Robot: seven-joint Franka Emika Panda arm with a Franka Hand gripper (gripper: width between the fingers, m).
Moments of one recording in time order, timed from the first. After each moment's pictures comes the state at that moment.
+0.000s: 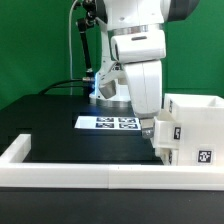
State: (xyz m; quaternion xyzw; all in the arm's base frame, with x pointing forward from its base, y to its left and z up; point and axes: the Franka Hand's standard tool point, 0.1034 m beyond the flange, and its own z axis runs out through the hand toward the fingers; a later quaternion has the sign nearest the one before) arm 0.593 0.006 0.067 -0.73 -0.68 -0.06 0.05
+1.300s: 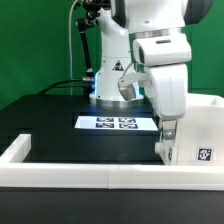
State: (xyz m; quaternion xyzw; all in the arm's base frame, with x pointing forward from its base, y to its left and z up) arm 0.589 0.040 0.065 -0.71 -0.70 -0.06 0.04
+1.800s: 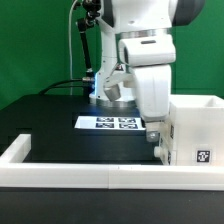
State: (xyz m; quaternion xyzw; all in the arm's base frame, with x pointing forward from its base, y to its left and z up) arm 0.594 -0.009 0.063 -0.72 -0.70 -0.05 0.03
